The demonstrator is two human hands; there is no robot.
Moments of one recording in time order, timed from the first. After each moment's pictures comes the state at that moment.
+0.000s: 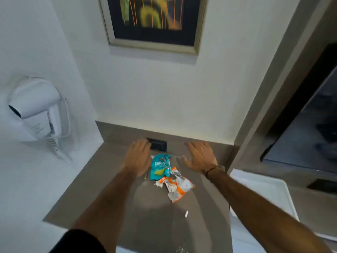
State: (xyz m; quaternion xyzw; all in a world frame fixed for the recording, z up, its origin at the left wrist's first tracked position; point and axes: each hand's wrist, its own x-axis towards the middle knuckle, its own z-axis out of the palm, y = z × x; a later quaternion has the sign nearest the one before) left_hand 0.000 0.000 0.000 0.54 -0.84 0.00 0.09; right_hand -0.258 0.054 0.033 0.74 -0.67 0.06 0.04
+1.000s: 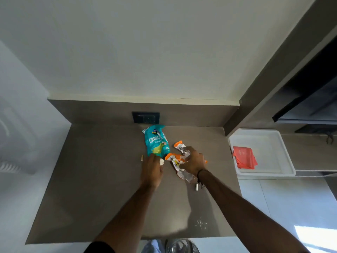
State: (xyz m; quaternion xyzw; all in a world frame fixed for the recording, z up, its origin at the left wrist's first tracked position) left_hand -0.021 0.004 -0.176 0.54 -0.82 -0.17 0.02; right_hand -0.198 0.055 -0.123 0.38 -0.83 0.21 -0.34
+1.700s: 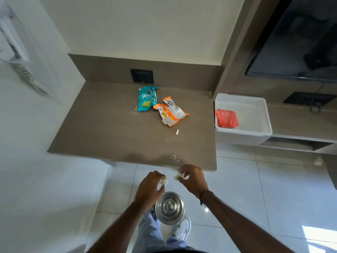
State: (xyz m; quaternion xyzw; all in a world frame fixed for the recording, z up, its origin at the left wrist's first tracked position) left_hand 0.027 0.340 -0.186 0.50 -0.82 -0.28 0.05; right_hand -0.184 0.371 -0.160 0.50 -0.75 0.24 -0.36
